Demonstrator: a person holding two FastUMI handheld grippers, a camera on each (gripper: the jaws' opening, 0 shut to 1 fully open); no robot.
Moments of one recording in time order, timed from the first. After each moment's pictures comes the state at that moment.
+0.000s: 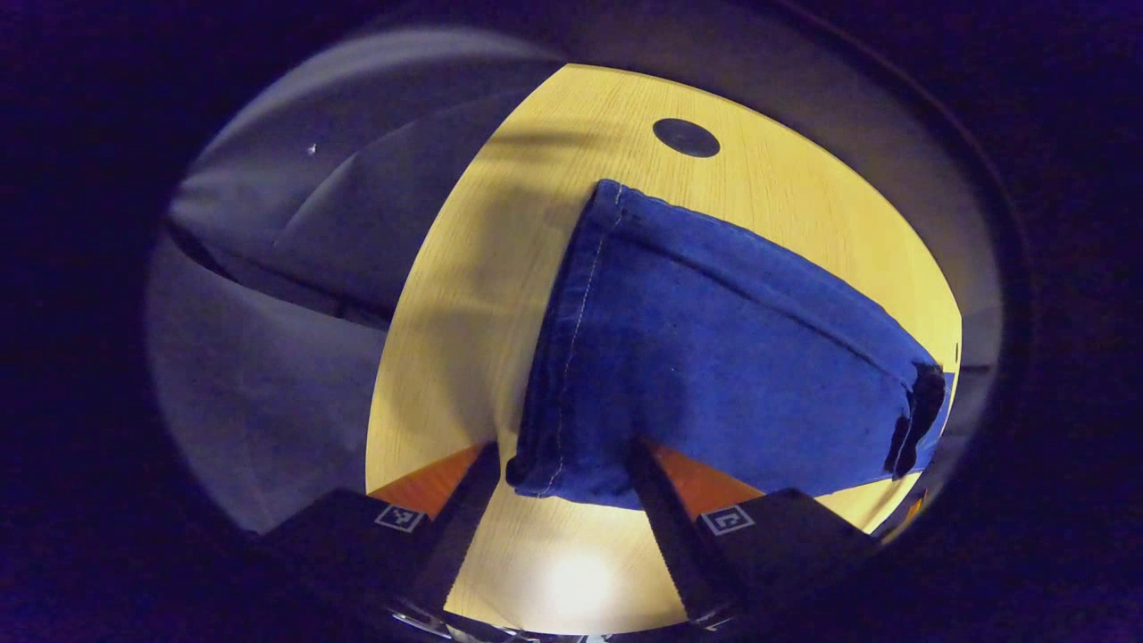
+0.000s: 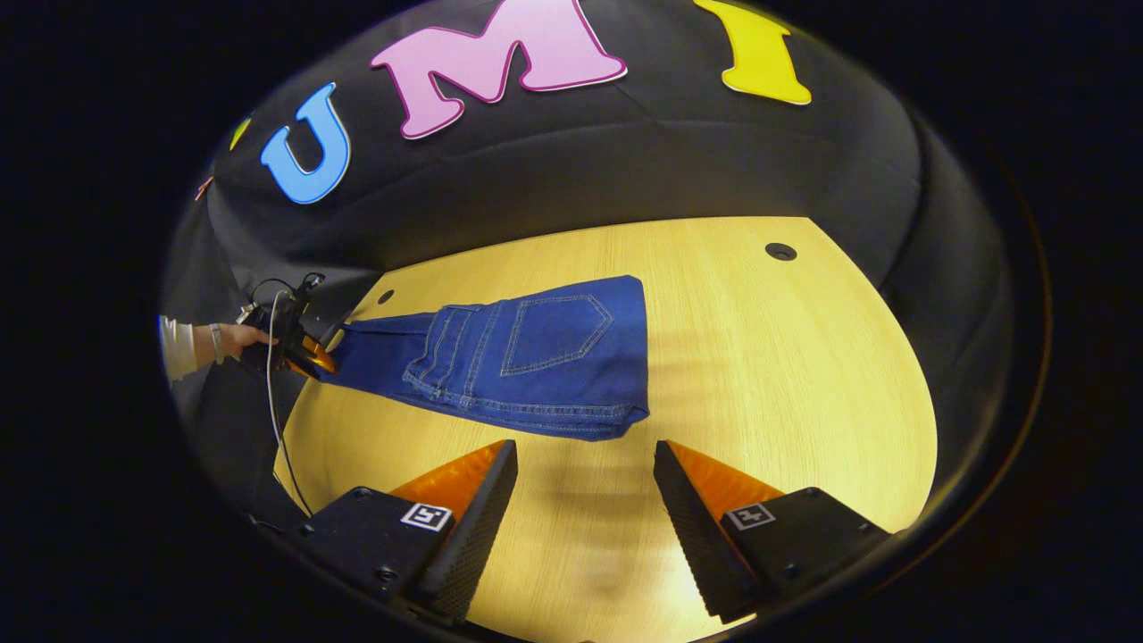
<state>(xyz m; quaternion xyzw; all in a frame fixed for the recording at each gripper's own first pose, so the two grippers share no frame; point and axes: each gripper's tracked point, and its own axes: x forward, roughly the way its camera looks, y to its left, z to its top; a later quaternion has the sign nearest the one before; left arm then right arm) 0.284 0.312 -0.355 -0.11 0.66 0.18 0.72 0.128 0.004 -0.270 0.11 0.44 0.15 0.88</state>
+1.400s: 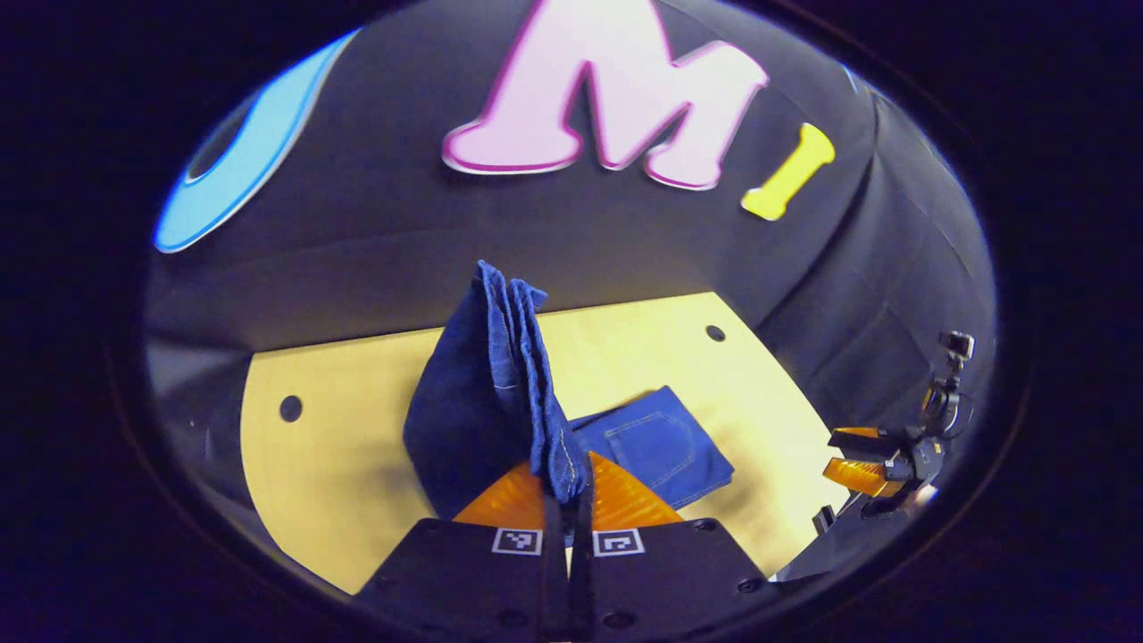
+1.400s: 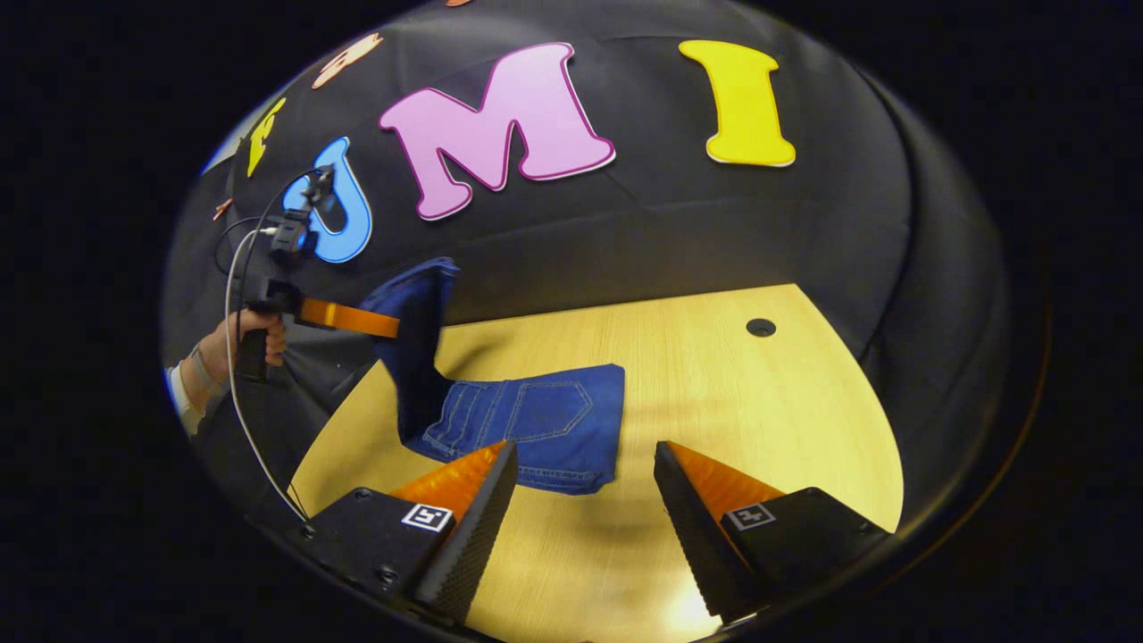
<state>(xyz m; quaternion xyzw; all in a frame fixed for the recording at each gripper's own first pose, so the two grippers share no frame) 0.408 -0.125 -0.173 0.02 0.43 -0.17 0.89 0.161 -0.057 -0.185 0.13 0.33 0.17 0.92</state>
